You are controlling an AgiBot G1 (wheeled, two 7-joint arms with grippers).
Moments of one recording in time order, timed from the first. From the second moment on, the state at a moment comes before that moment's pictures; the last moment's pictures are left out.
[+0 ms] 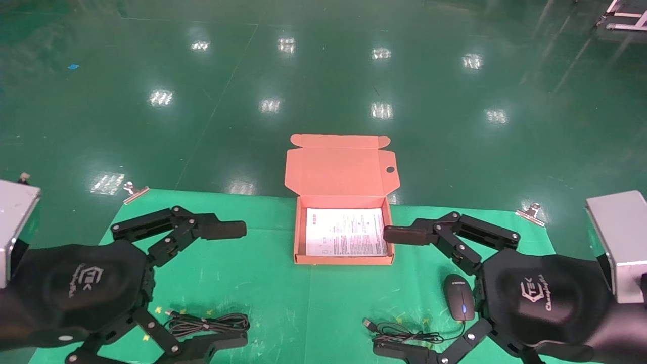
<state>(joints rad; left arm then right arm) -1.08 0.61 0.28 -1.28 0.74 1.49 -0.19 1.08 -0.61 -0.28 1.28 -0.74 -1.49 0.18</state>
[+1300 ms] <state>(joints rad) -1.68 0.89 1.01 -1.08 1.59 1.53 -0.27 1.44 -0.82 -0.67 1.35 -1.76 -1.45 -0.20</state>
